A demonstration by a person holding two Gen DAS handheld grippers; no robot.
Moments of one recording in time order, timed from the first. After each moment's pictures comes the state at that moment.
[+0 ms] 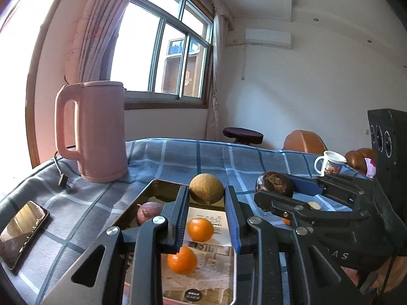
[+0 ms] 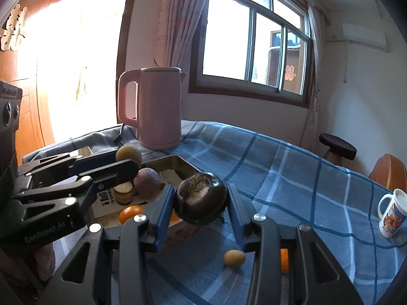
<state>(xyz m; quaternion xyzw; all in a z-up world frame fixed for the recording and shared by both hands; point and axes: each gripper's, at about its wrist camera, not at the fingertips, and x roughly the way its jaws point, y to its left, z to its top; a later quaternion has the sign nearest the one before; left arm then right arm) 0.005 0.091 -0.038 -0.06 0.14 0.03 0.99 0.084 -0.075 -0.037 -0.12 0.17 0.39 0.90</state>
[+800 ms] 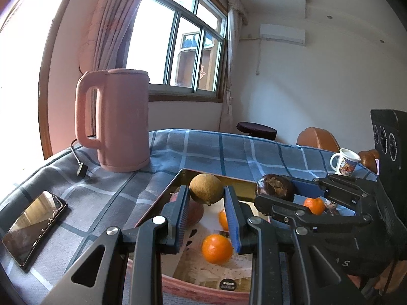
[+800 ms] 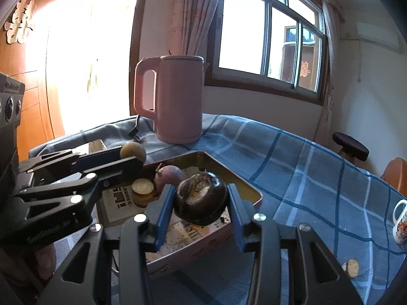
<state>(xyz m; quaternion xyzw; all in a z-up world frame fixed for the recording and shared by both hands) -0.002 0.122 -0.050 -0.07 0.16 0.06 0.98 0.078 -0.034 -0.050 -0.14 0.19 0.42 0.88</state>
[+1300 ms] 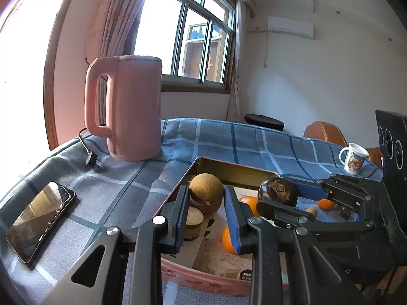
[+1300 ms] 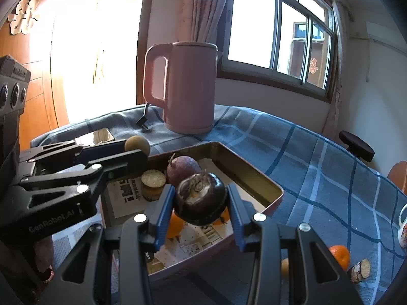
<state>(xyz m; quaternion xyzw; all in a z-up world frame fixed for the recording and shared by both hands) 0.000 0.139 -0.059 -0.08 0.19 0.08 0.98 0.074 -0.013 -0.064 -0.16 0.20 0.43 0.86</state>
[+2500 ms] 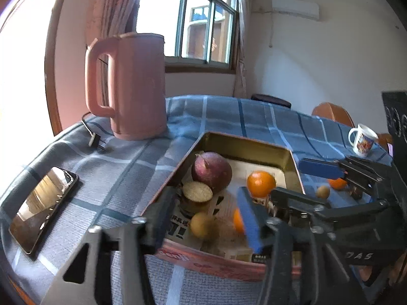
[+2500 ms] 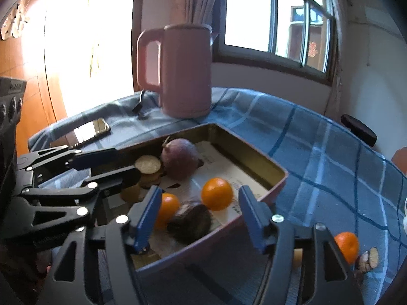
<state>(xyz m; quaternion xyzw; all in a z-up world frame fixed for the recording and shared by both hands) 0.005 0.139 -0.072 -0.07 0.24 0.10 0.96 0.084 -0.016 -0.073 -0.14 0.24 0.43 0.86</state>
